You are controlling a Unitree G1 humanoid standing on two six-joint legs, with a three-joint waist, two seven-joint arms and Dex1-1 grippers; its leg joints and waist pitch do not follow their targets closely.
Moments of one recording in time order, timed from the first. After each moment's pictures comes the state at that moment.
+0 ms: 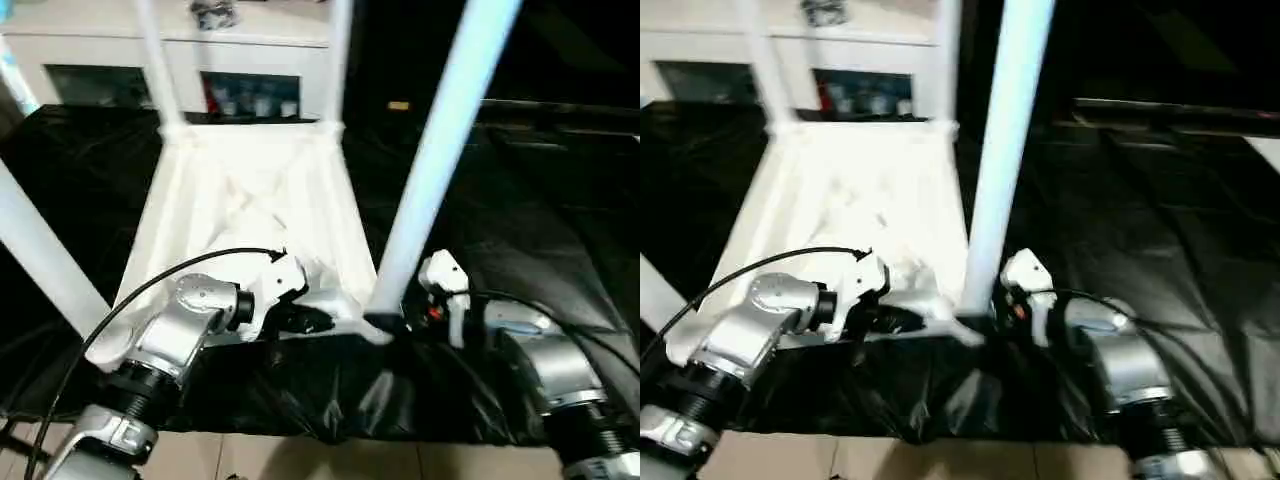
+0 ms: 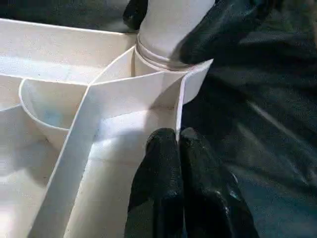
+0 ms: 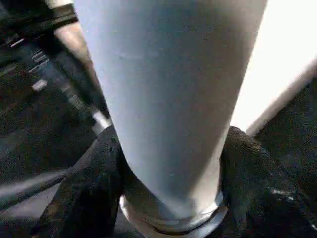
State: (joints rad) left arm -0.46 0.30 -0.27 0.36 -0.01 0.29 -1.07; right arm -0.33 -0.27 0.09 0.32 0.14 0.24 0.88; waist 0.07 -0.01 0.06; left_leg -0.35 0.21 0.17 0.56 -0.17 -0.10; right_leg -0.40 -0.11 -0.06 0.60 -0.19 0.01
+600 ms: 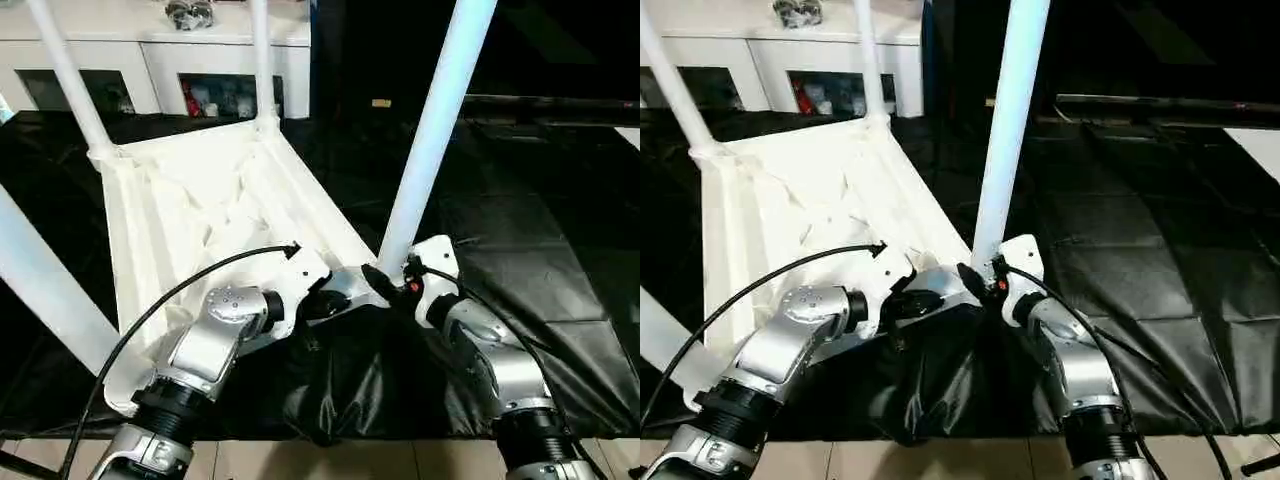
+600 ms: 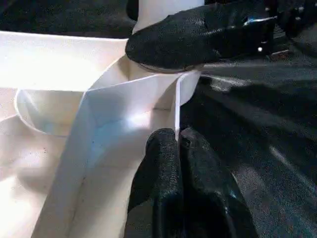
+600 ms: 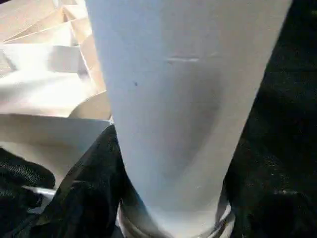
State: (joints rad) left arm -0.43 0.19 -0.26 0.27 0.03 0.38 -0.88; right arm -0.33 -0.12 0.03 0.32 0.07 0.22 0.56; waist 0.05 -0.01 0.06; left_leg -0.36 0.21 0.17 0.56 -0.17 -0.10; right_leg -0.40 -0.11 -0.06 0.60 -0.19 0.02
